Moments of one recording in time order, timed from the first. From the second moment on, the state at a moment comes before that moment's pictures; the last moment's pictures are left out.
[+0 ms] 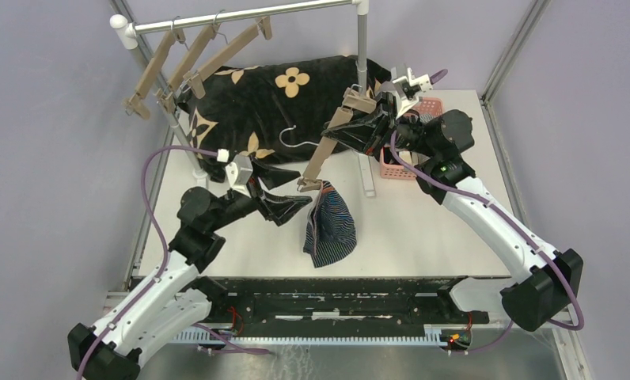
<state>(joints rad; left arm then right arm) -0.55 0.75 0.60 0.41 0.59 -0.32 0.53 1.28 1.21 0.59 -0.83 0.54</state>
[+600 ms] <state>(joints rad) -0.55 0.81 0.62 0.43 0.58 -0.31 0.53 1.28 1.21 0.63 -0.83 0.56</state>
